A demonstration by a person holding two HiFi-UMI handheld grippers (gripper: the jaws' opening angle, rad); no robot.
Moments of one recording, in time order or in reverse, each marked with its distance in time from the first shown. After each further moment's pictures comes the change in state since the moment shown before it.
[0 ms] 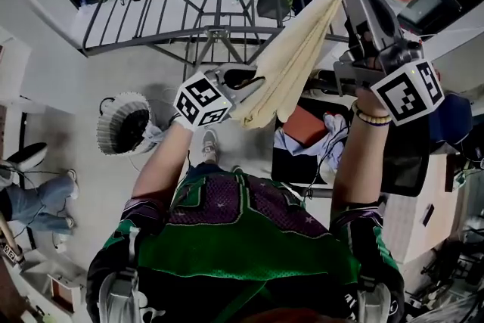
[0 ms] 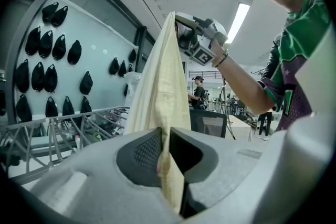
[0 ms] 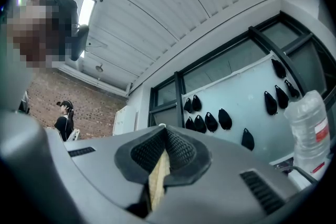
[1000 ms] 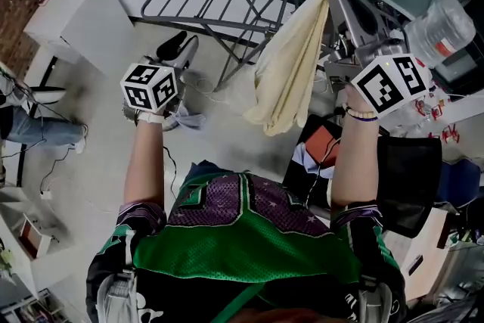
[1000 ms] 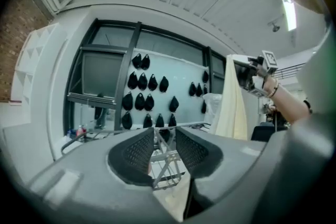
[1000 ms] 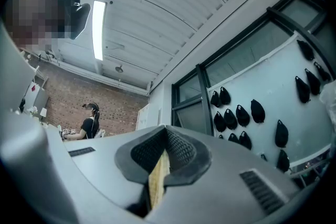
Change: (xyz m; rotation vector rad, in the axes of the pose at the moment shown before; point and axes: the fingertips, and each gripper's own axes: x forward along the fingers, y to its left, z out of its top) left arm -0.315 0.077 0.015 -0.144 -0.166 0.891; right arm 0.065 0.124 -0.039 0.010 0.029 0.247
